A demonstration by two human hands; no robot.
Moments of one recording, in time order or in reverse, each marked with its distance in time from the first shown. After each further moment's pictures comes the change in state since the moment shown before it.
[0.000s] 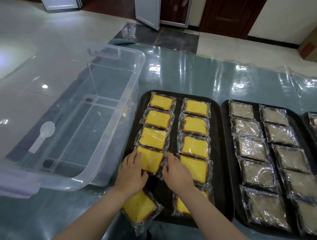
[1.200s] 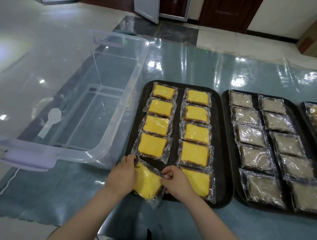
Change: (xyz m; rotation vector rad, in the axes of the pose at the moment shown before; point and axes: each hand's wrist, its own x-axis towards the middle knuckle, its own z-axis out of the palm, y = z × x) left_hand -0.048 -0.049 0.009 0.103 0.120 0.117; right_hand -0.069 -0.008 0.032 0.621 -0.201 0.321
